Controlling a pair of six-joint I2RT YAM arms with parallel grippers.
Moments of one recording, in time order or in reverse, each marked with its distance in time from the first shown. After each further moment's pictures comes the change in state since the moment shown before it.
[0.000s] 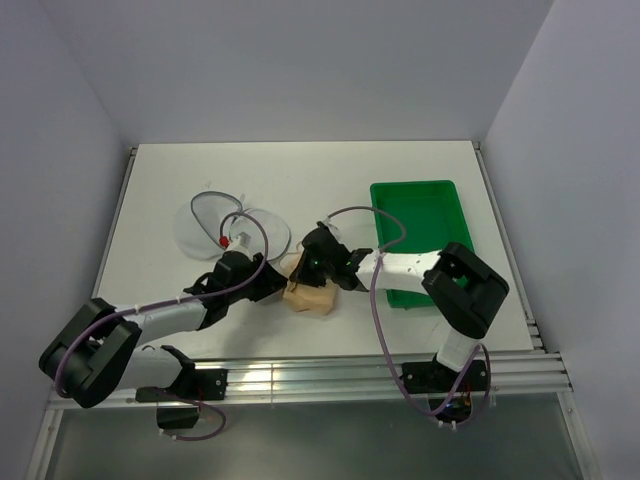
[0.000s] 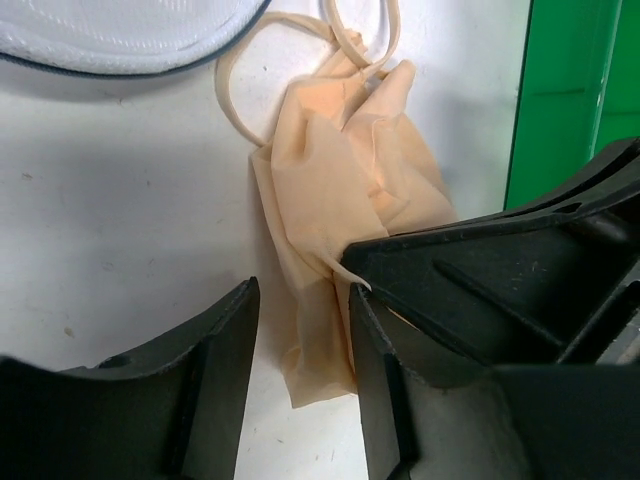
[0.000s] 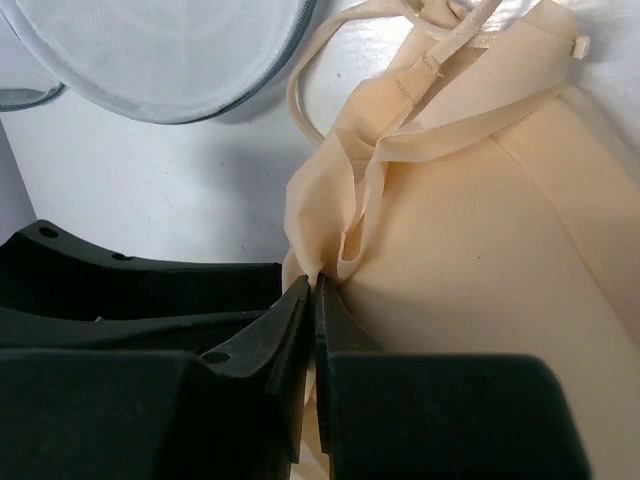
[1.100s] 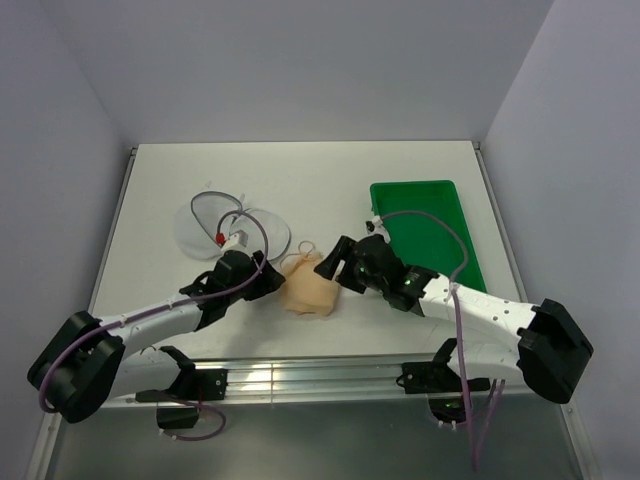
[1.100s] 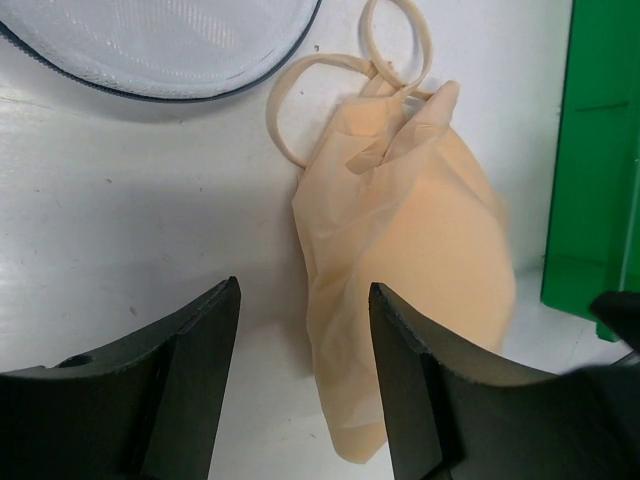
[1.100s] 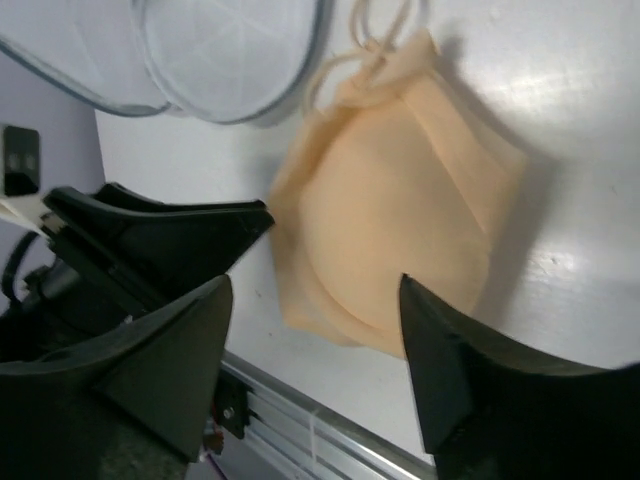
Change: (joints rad) left arm -0.034 -0.116 0.041 -0.183 -0.153 0.069; right arm -0.069 -0.528 -0.225 -0.123 0.084 -0.016
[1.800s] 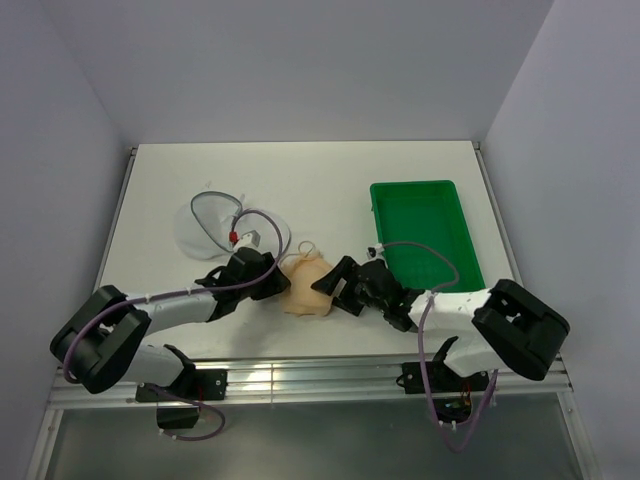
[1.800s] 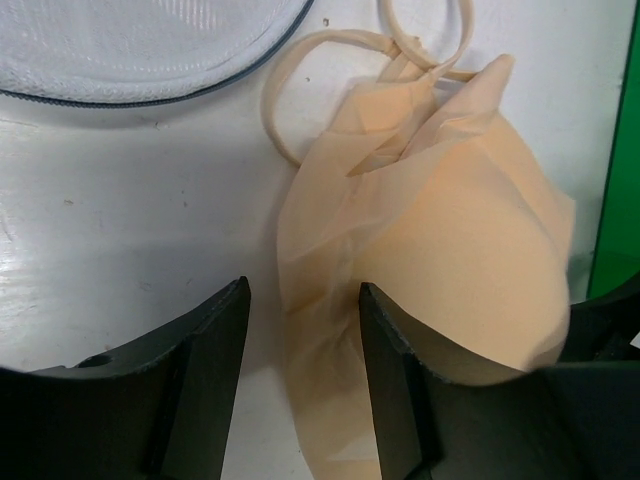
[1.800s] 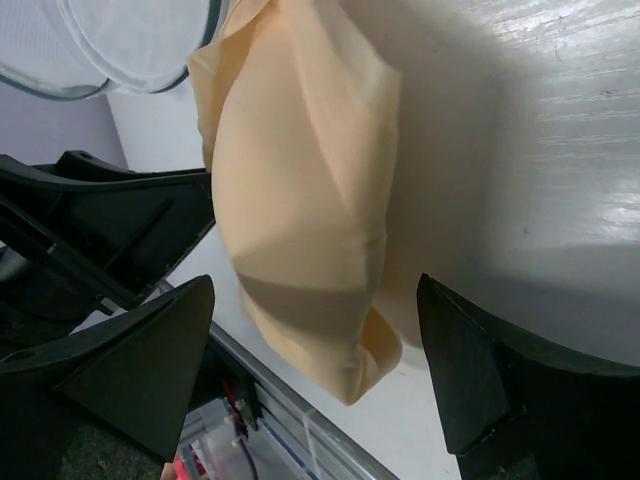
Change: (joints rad) left arm -0.022 0.183 0.058 0.048 0.018 0.038; right arm -0.001 0.138 -0.348 0.505 -0.105 0.217
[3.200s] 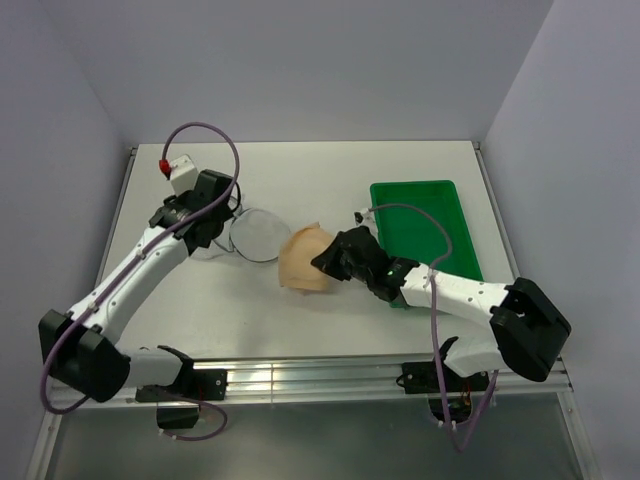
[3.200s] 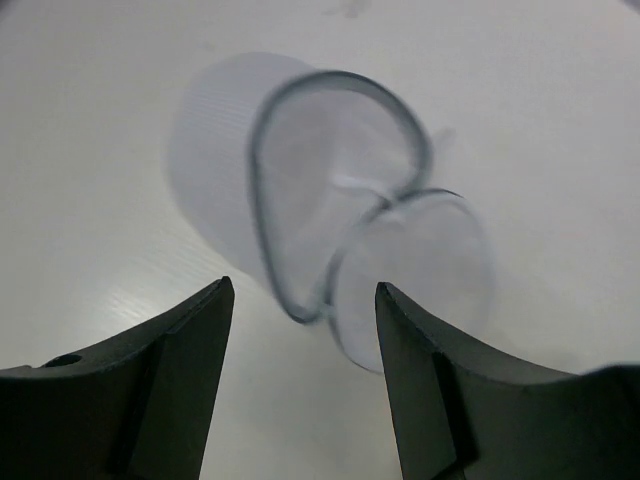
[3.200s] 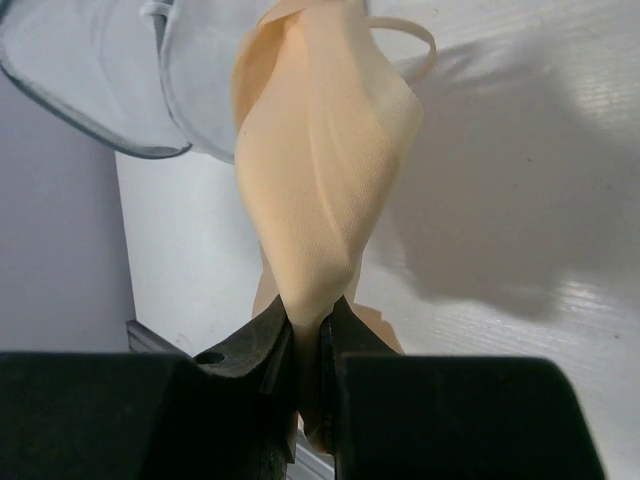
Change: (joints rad) left arm 0.189 -0.071 0.732 -0.893 -0.616 0.054; right arm 0.010 0.010 0.356 -0.349 0.137 -0.187
